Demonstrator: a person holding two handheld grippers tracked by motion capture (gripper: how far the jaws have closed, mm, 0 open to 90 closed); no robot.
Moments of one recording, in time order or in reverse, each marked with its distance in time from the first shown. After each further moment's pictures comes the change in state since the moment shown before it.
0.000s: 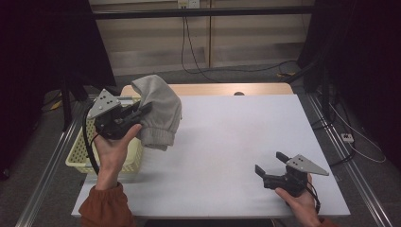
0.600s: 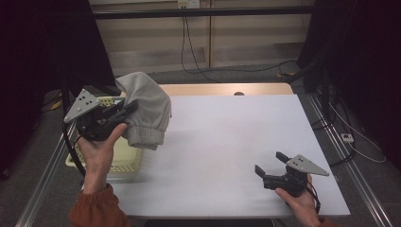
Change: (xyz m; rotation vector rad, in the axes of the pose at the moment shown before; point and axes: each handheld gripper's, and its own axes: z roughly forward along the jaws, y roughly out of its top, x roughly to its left) left arm 0.014 0.005 -0.029 -0.042 0.043 -0.008; right arm 0.001 0.000 -0.001 -0.003 0.003 -0.005
